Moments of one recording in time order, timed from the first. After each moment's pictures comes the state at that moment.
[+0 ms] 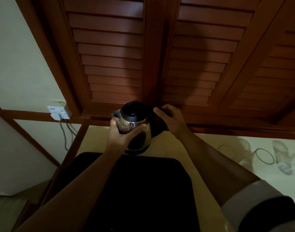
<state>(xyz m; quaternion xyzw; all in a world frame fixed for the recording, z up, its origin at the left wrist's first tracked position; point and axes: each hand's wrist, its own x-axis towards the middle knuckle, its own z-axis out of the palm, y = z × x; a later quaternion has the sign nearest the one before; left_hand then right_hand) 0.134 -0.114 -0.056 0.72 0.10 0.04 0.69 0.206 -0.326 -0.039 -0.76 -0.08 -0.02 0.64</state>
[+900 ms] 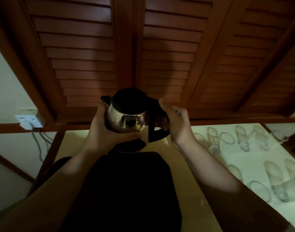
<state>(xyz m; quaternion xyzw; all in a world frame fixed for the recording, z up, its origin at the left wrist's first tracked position) 0.088 -0.130 0.026 0.77 -0.13 0.06 0.63 0.082 -0.350 0.053 -0.66 -0.02 -0.11 0.74</state>
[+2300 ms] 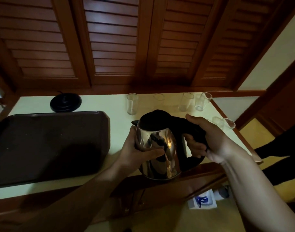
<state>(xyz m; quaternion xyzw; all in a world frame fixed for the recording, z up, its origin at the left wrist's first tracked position) -0.172 -0.408 -0.034 0.62 -0.12 -0.13 0.76 -0.212 -0.630 0.072 -0.70 0.07 0.18 0.69</state>
